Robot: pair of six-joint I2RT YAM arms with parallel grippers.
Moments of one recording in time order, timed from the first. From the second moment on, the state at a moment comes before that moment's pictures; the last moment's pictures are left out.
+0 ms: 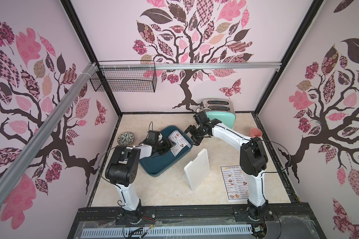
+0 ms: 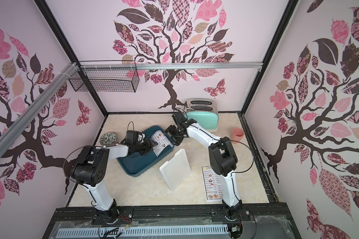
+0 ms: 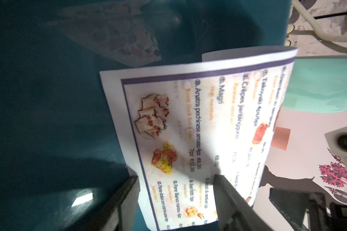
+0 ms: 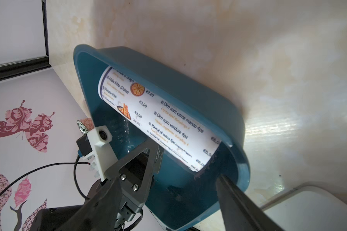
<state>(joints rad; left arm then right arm) -0.21 1.83 0.92 0.06 0.55 -0.86 0.56 2.07 1.75 -0.67 -0.38 1.27</state>
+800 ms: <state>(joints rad) -0.21 1.83 0.92 0.07 0.55 -0.87 0.59 2.15 1.73 -0.52 -0.38 1.29</state>
